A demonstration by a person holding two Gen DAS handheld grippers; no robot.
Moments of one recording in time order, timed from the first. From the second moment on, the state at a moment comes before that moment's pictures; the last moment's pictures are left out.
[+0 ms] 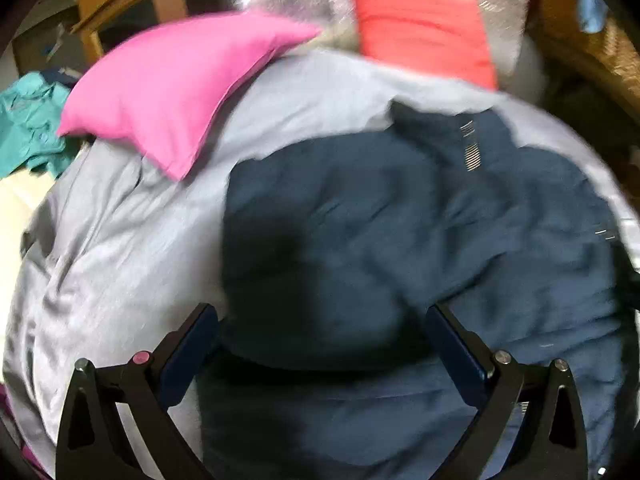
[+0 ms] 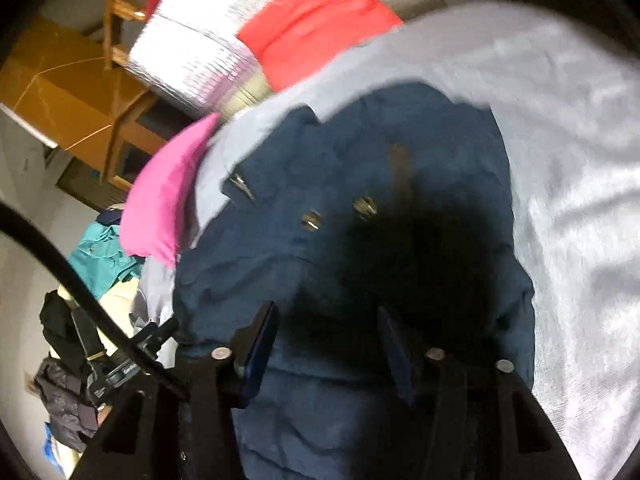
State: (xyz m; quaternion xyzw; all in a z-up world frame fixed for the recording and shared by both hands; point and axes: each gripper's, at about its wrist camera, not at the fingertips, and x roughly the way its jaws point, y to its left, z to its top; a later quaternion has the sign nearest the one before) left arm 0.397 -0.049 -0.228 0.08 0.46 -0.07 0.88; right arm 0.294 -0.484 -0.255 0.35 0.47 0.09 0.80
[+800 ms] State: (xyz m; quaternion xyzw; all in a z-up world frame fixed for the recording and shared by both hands) left arm 0.452 0.038 -0.266 -0.18 0.50 -0.03 0.85; right arm 0.311 -0.552 -0.286 0.40 0.43 0.04 0.81
